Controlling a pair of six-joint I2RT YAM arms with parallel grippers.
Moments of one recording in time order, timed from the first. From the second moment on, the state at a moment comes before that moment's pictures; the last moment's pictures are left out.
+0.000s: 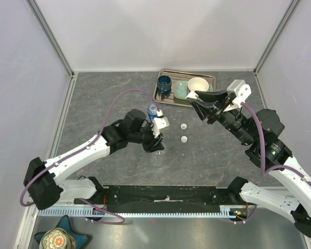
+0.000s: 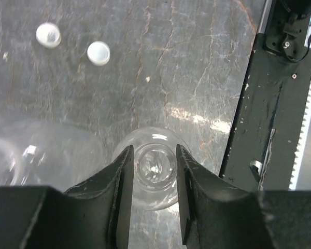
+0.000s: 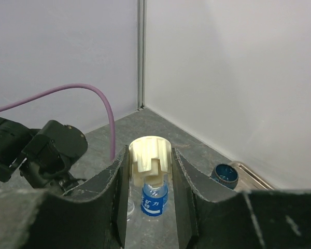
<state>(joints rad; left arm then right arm) -0.78 1.19 0.89 -0.36 0.48 0.17 0.79 0.82 1.17 -0.09 -0.03 -0.04</state>
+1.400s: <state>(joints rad) -1.23 1.74 1.10 -0.44 0.13 0.32 0.79 0.73 1.18 -0.18 0.10 -0.02</state>
